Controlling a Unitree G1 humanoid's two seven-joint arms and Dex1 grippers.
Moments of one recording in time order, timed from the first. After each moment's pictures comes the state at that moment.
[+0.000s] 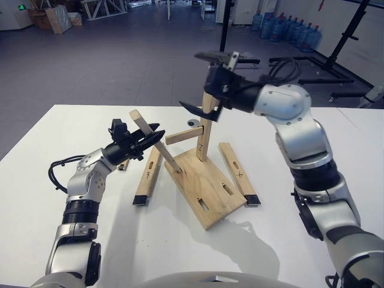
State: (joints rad) left arm -0.41 0.37 0.12 0.29 -0.59 0.23 -1.10; right arm -0.88 -0.44 0.30 -0.22 -0.15 0.31 0.71
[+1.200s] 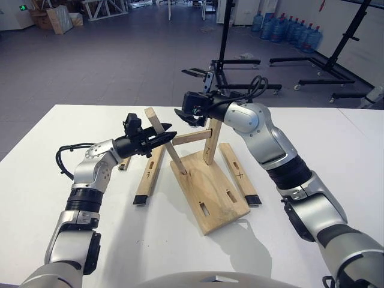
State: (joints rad) left arm -0.51 0.41 0.02 0.34 -0.57 0.28 -1.12; right arm -0.85 -0.38 0.42 0.04 -0.39 0.11 0.58
